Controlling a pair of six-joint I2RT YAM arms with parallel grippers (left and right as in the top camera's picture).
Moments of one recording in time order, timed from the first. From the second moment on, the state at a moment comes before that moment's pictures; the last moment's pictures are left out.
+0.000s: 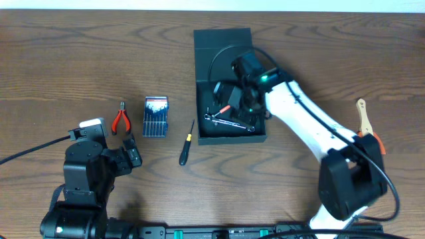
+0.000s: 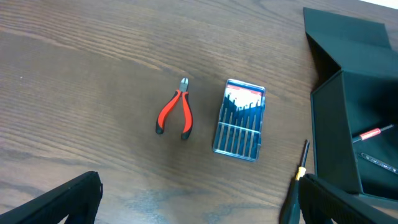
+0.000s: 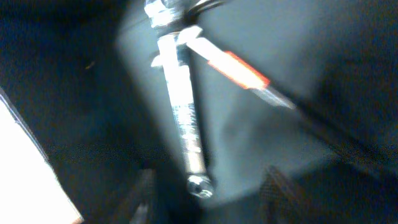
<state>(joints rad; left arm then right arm) -0.11 0.60 0.76 -0.87 -0.14 -0.28 0.47 1.84 1.44 -0.94 -0.12 -0.63</state>
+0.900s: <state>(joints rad) -0.11 0.60 0.76 -0.87 -0.14 -0.28 -0.47 1.79 1.79 -1.29 -0.02 -0.32</state>
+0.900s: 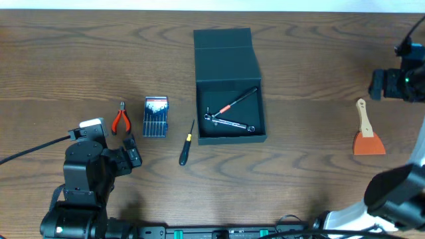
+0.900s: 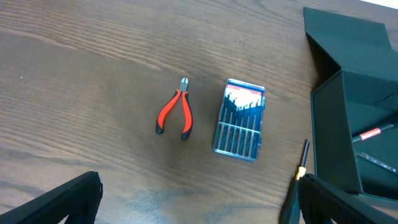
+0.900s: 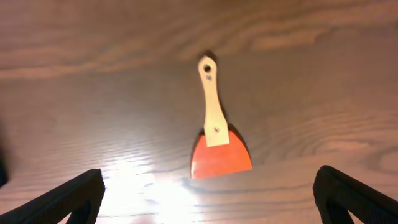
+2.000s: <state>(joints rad) -0.11 0.60 0.76 -0.87 -0.14 -0.28 -0.52 2.22 1.78 -1.14 -0.01 -0.40</state>
